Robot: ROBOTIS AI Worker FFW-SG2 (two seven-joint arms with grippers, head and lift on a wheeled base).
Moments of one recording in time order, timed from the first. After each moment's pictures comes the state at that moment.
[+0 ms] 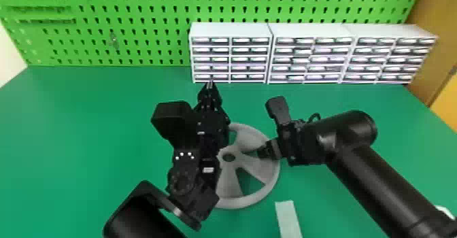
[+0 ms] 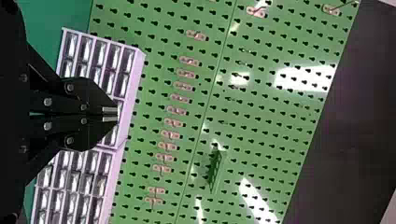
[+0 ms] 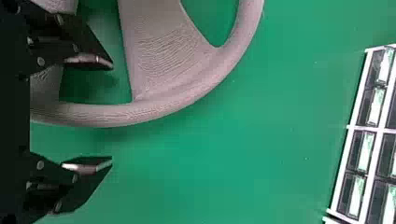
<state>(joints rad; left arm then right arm) -0.07 0.23 -0.61 -1.85 0.32 -0.12 0.55 -0.65 -0.16 0.54 -1.12 -0.45 1.00 -0.09</state>
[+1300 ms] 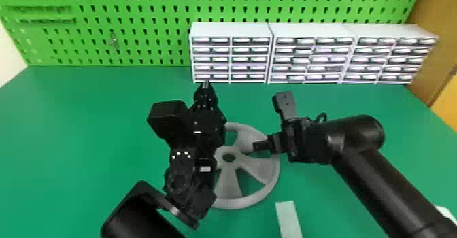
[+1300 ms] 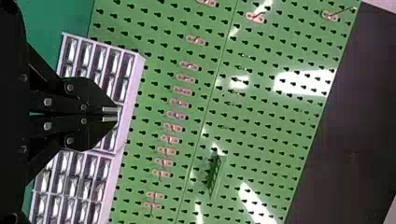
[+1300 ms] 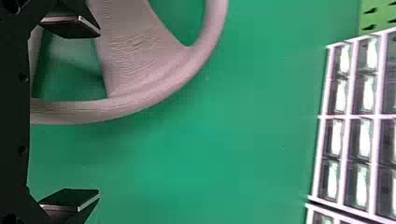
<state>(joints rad) -0.06 0.23 -0.59 -1.85 0.31 -0.12 0.55 -0.61 -0.16 0.47 -1.14 -0.49 0.91 -0.09</state>
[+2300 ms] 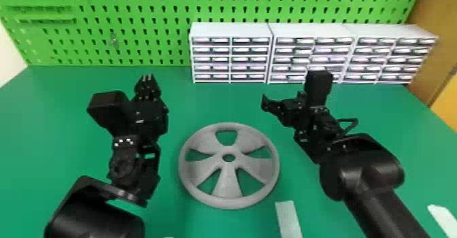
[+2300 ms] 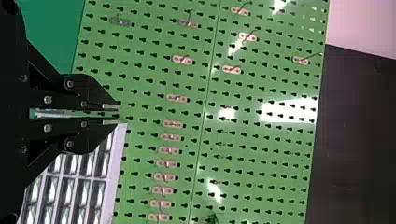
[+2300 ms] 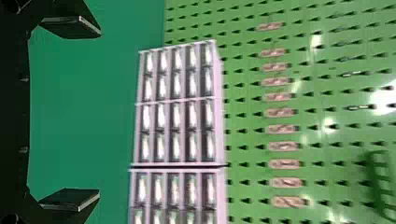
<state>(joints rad) 0.01 0.21 -0.28 -1.83 0.23 -0.09 0.41 -0.37 -0.15 0.30 -1.36 -0.33 0.21 -0.03</state>
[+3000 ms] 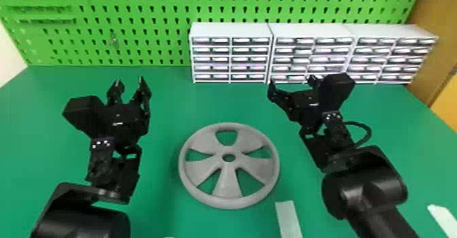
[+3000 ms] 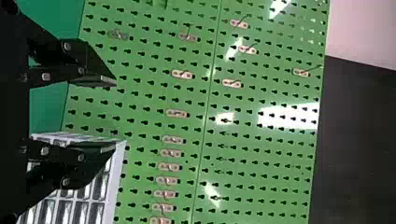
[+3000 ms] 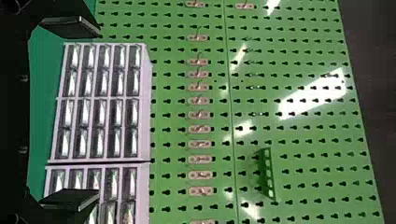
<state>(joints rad) 0.02 0.17 -0.14 -1.75 0.24 -0.15 0.25 -0.30 -0.16 0.29 -1.39 -0.26 -0.13 -0.03</state>
